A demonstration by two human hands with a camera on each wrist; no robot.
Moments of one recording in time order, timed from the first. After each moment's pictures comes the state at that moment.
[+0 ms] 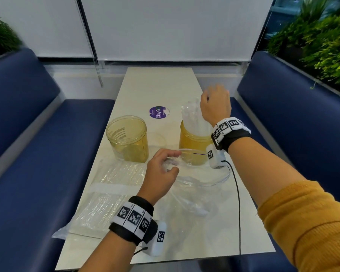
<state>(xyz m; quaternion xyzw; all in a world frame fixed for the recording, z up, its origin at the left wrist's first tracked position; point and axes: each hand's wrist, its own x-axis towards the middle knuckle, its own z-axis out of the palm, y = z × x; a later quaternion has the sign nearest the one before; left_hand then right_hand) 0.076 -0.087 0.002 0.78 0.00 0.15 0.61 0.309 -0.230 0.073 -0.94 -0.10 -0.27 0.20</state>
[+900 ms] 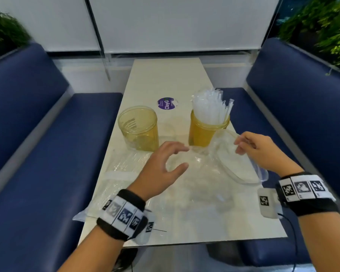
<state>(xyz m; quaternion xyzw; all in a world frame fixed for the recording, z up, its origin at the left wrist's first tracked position) 0.040 -0.048 0.016 0.87 -0.12 0.08 0.48 0.166 -0.348 0.026 -0.92 -0.16 0.04 0.36</state>
